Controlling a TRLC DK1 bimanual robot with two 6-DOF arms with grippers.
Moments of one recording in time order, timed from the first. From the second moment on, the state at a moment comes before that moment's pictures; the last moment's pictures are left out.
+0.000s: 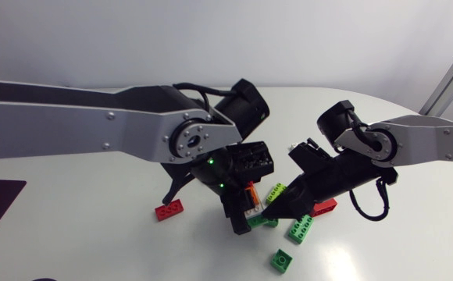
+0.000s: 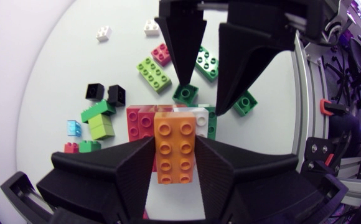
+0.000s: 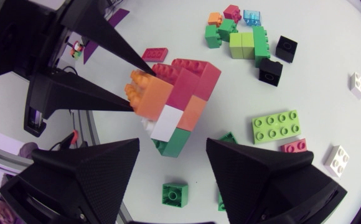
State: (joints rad) left arm -0.88 1.73 1.29 -0.66 0.06 0.48; right arm 0.30 1.49 0.86 -0.58 -0.71 -0.35
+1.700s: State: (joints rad) left arm -0.81 1.47 1.18 -0.55 0.21 0.45; right arm 0.26 1.52 0.85 -0.62 -0.78 -0.45
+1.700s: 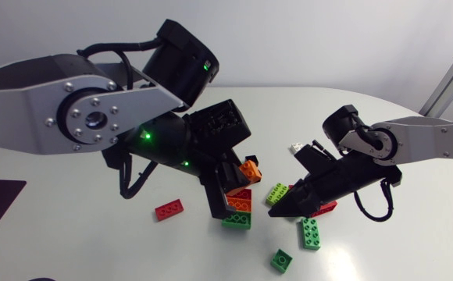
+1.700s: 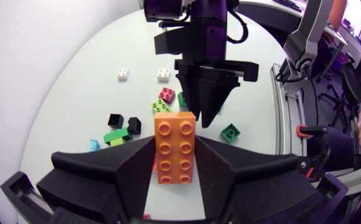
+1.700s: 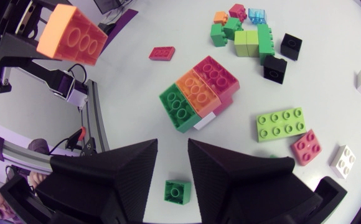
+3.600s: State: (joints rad) left arm -0.80 2.06 1.70 -1.12 0.12 0.15; right arm 0.48 1.44 0.73 -0.46 -0.33 -0.43
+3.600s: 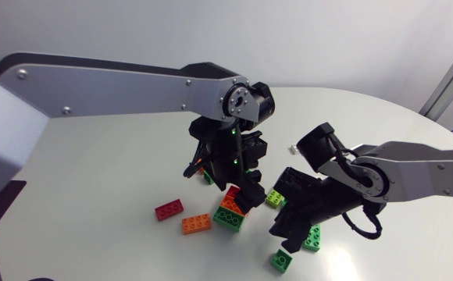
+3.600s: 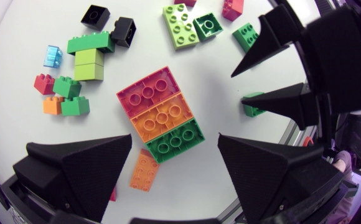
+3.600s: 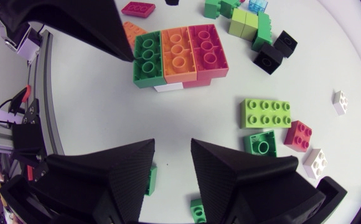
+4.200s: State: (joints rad) left arm -0.81 2.16 1.71 -1.06 0.08 0.03; right arm 0.36 1.34 0.71 -0.51 -0.34 -0.45
